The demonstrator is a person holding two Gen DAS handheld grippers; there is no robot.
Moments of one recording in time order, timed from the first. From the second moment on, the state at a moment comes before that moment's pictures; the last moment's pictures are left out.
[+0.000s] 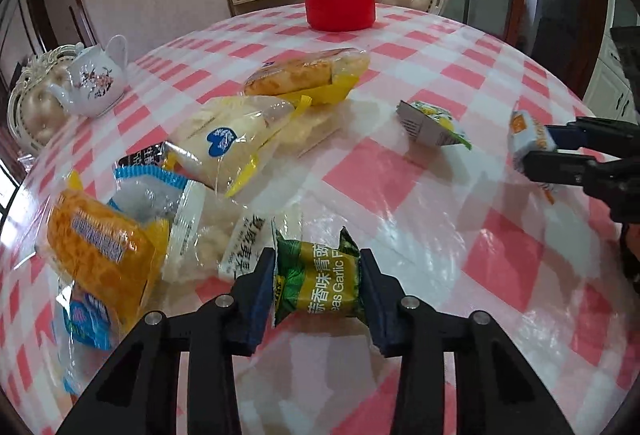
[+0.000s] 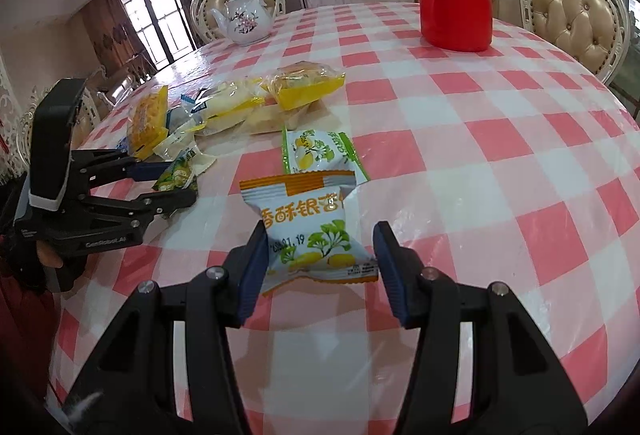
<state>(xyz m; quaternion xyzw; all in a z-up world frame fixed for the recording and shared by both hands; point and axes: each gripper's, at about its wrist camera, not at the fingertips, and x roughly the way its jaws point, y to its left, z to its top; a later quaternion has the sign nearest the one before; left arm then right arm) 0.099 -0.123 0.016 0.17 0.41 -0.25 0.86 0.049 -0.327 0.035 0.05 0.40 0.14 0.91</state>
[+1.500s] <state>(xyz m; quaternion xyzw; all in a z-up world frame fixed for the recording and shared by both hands) -0.093 0.030 0.053 -0.02 0.35 -0.11 0.93 -0.083 -0.164 0.052 0.01 0.37 0.16 0.92</state>
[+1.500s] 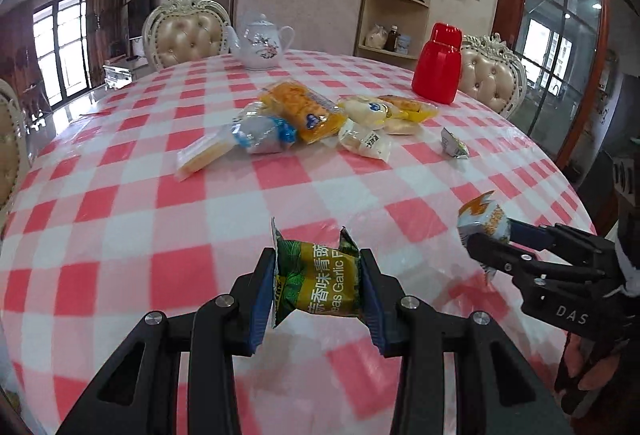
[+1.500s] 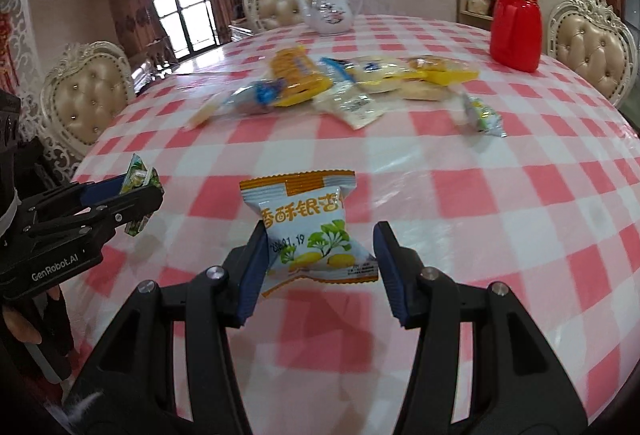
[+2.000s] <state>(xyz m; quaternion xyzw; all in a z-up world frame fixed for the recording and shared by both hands) -0.181 0.134 0.063 -0.03 0.33 -0.02 0.94 -0.136 -0.047 0.064 -0.04 0.35 0.26 0.90</state>
